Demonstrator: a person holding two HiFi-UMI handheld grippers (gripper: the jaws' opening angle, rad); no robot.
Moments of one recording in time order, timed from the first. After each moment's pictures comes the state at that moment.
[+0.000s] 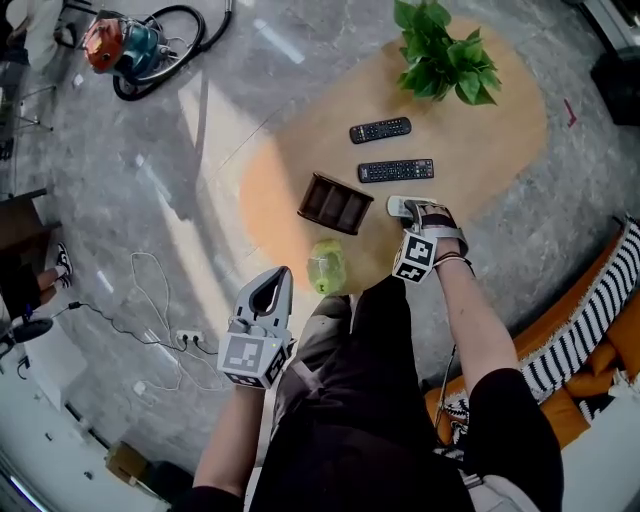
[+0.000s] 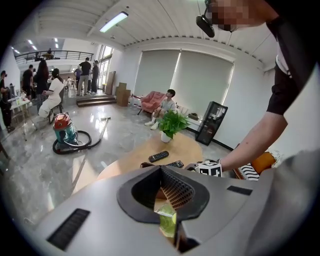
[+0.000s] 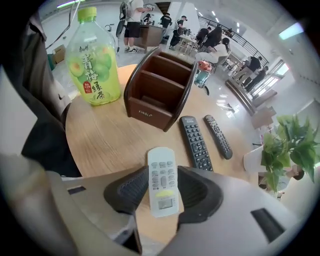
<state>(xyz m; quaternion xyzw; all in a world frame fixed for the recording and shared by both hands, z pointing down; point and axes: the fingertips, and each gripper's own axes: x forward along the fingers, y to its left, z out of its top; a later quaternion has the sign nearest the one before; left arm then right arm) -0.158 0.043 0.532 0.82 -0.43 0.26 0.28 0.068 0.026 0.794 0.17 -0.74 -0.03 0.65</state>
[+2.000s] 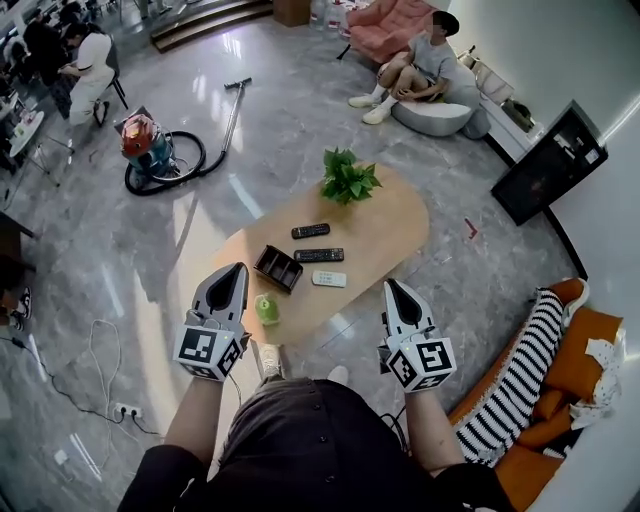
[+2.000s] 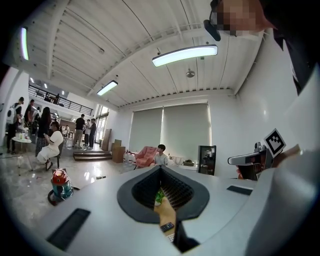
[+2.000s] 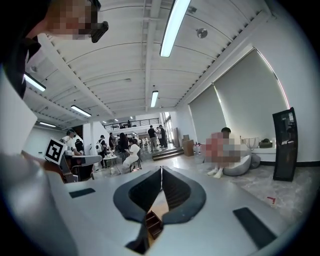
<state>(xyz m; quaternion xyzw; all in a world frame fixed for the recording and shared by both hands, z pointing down) -0.114 0.115 0.256 0.88 -0.48 0.03 0.06 0.143 0.158 0.259 0.57 -0.81 0.11 0.01</state>
